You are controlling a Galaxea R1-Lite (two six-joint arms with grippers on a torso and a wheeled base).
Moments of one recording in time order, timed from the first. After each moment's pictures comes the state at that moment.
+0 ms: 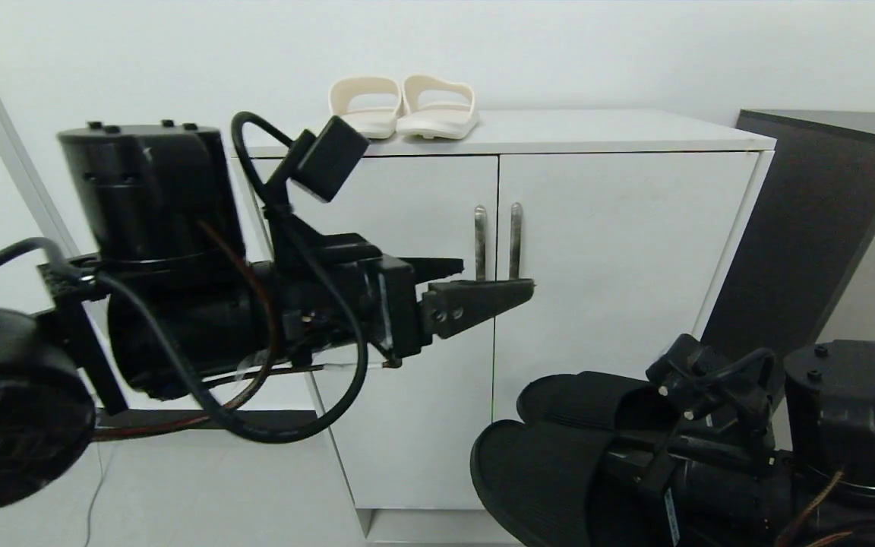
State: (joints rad) left arm -0.63 1.54 -0.96 -0.54 -0.46 -0.22; right arm 0.80 1.50 -0.51 -0.61 0.02 0.04
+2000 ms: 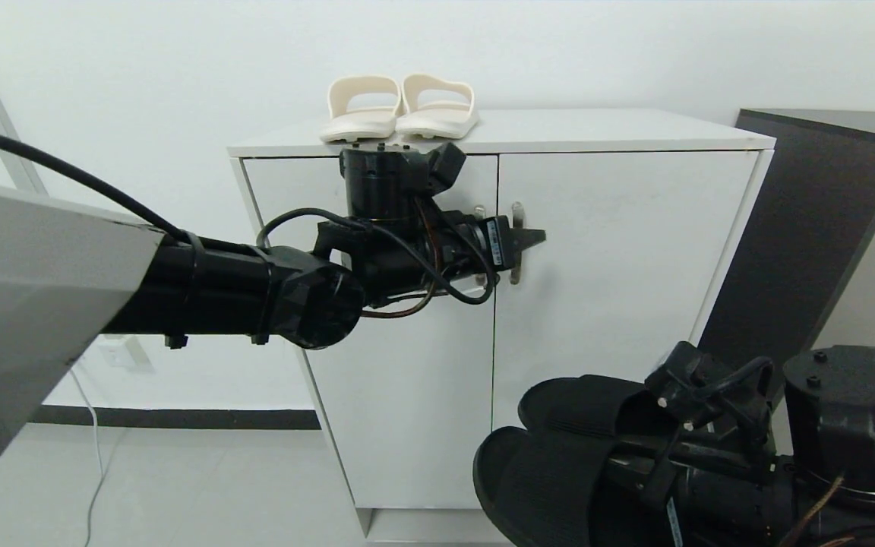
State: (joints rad) left arm -0.59 2.01 -1.46 -0.49 -0.34 -0.37; right arm 0.80 1.49 -0.50 -0.61 0.02 0.00
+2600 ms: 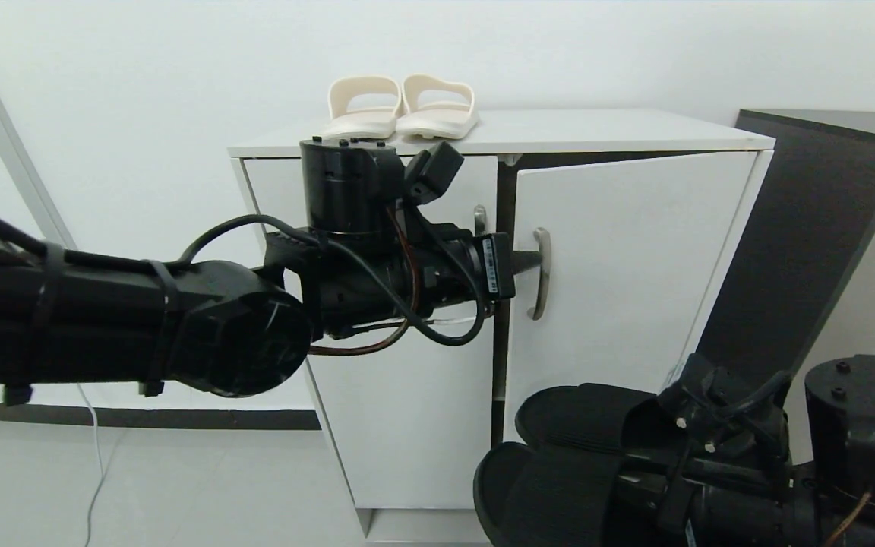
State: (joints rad) left arm -0.65 1.83 -1.24 -0.50 -0.35 -0.37; right arm 0.81 1.46 -0.47 -0.61 0.07 -0.03
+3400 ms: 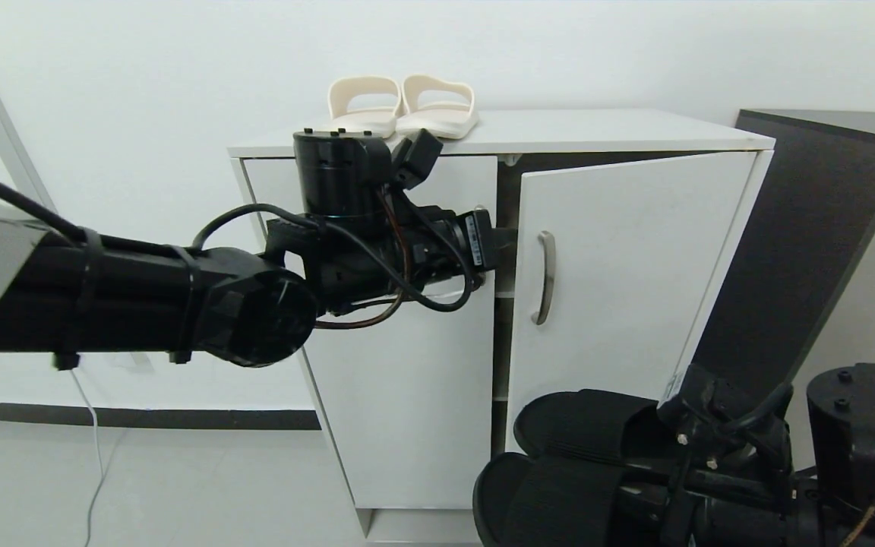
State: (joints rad) left arm -0.59 1.90 -1.33 -0.53 -0.36 -0.40; right arm 0.82 1.46 -0.45 -0.61 0.07 -0.05
